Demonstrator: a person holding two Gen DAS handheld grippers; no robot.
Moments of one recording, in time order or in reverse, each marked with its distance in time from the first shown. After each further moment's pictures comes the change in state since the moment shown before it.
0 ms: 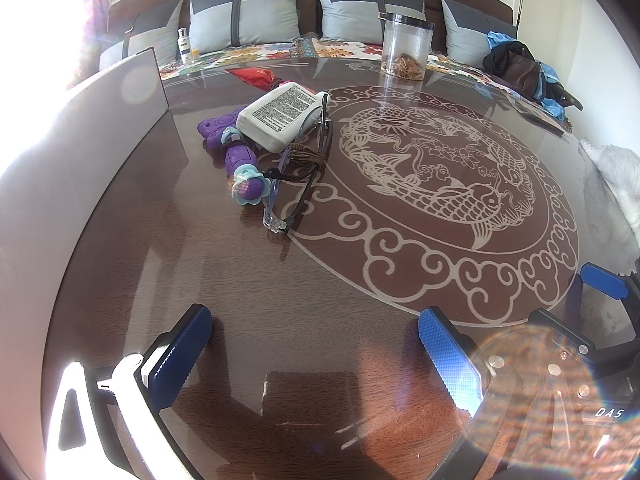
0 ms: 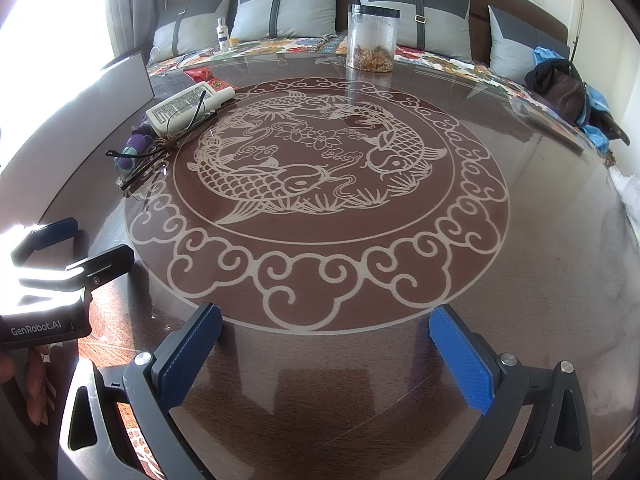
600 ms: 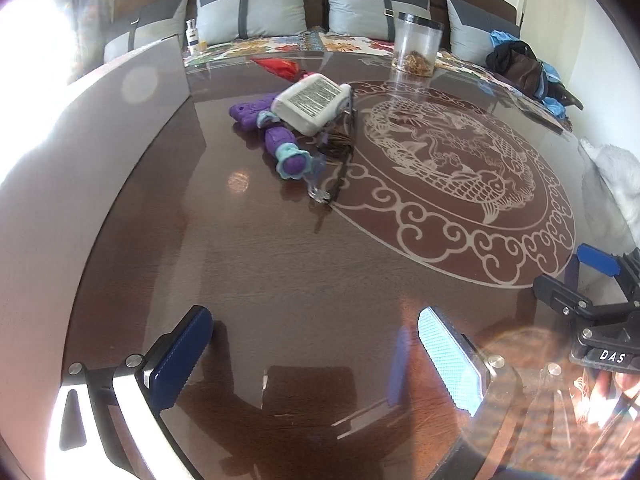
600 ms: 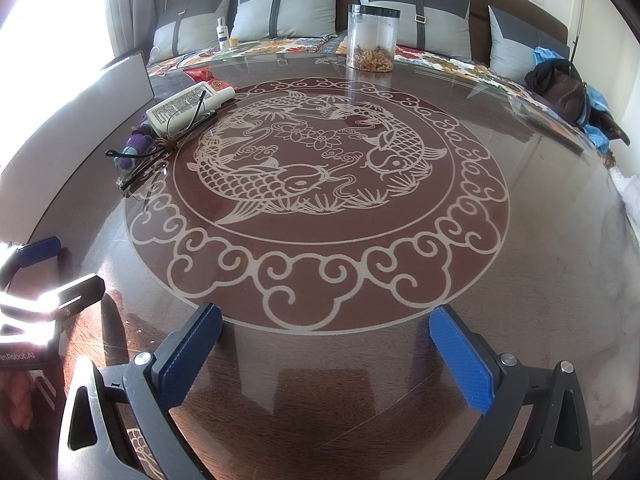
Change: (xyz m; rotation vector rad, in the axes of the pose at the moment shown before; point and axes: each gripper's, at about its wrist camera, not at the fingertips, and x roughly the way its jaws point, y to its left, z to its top) left arm -0.019 0.033 -0.012 -0.045 0.011 0.005; right arm 0.000 0.000 0.000 0.000 0.000 0.000
